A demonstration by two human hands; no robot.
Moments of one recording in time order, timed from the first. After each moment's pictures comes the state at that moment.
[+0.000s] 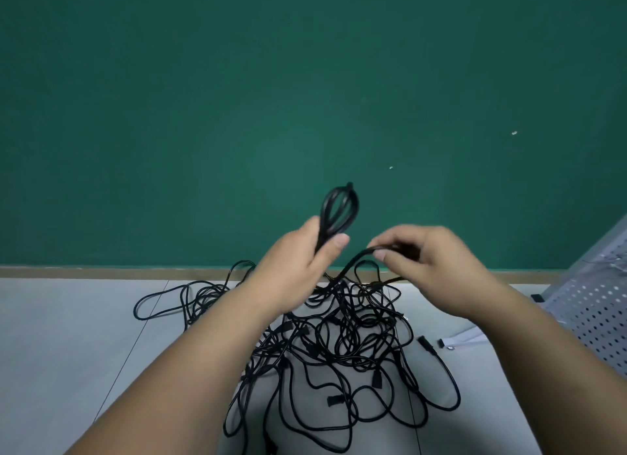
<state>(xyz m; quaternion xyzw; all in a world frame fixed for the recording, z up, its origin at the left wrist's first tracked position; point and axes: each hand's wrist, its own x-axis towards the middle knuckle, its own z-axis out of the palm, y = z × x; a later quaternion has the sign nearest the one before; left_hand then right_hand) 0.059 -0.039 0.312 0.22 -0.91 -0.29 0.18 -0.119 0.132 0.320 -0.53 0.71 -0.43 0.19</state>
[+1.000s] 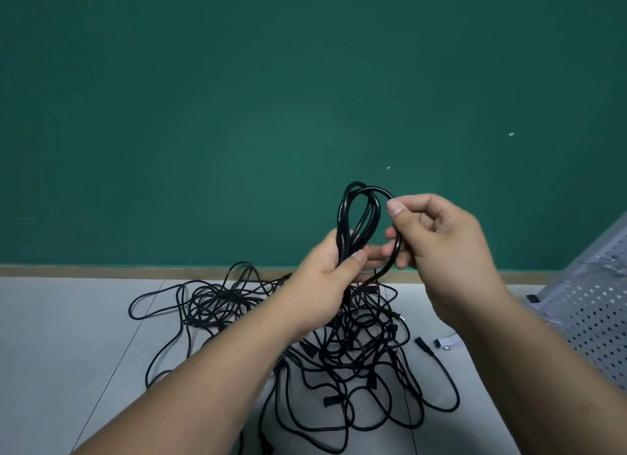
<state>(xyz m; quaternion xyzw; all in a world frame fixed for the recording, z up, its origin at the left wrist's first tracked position) 0.039 0.008 0.300 0.13 -0.69 -0.68 0.19 -0.084 0.122 0.345 -0.27 0.62 -0.71 0.20</state>
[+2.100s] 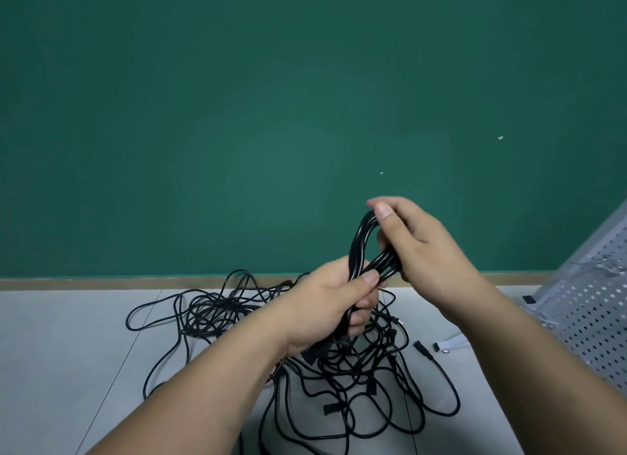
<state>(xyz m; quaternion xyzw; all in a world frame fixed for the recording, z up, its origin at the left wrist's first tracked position) 0.045 0.016 0.305 0.10 -0.66 -0.75 0.04 -0.101 0.122 0.340 -0.41 0.71 -0.55 0.17</state>
